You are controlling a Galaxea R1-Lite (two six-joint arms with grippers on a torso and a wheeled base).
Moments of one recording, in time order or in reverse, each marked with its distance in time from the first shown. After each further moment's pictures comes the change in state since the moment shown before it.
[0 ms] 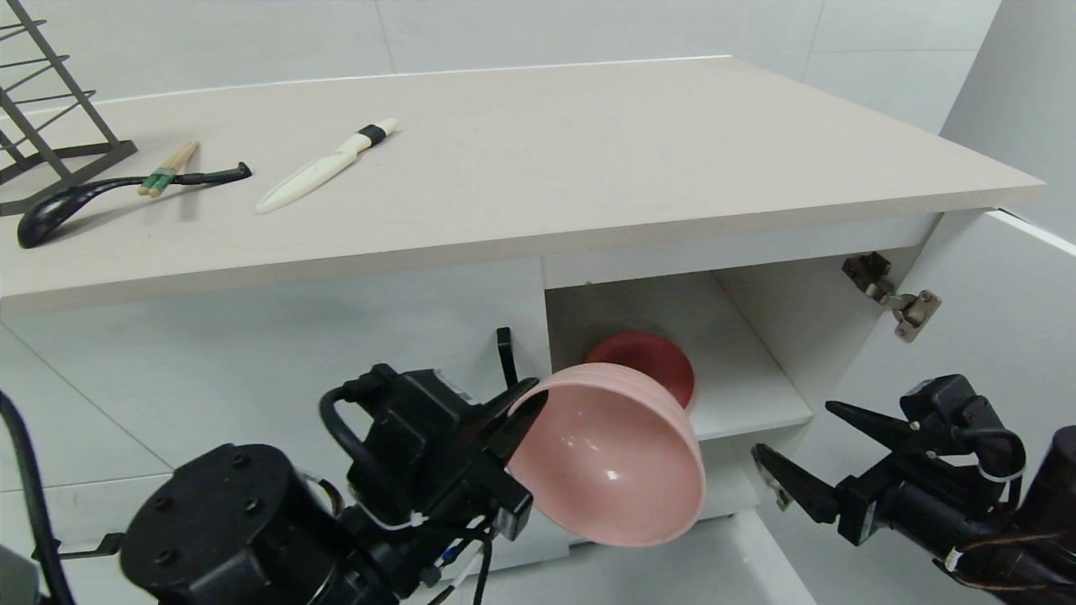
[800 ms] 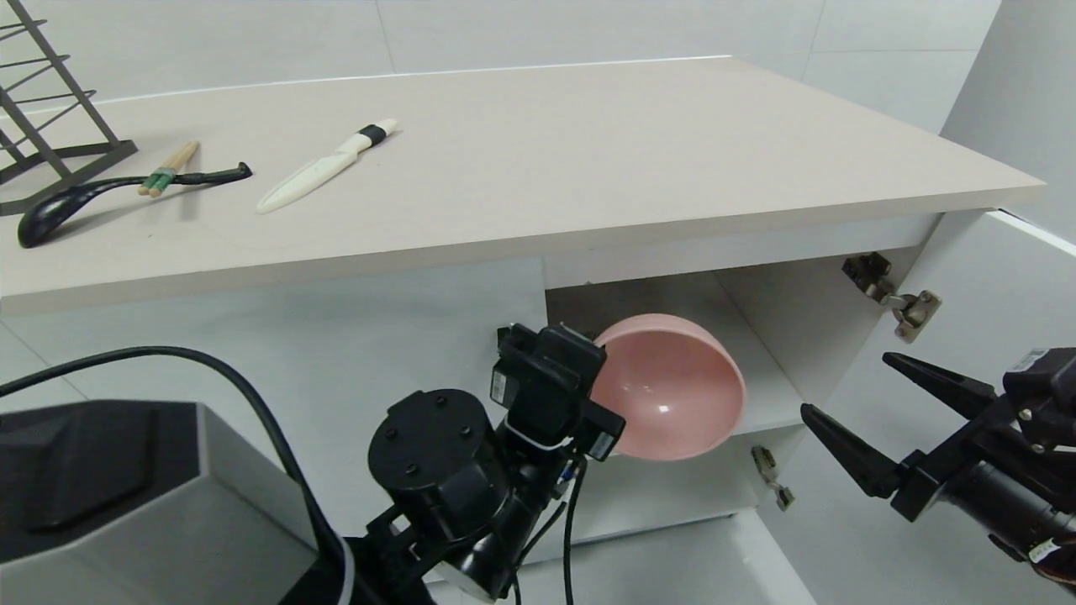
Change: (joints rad) left arm -0.035 0.267 -0.346 0.000 0.205 0.080; right arm -0.032 -0.184 0.004 0.000 0.003 -0.105
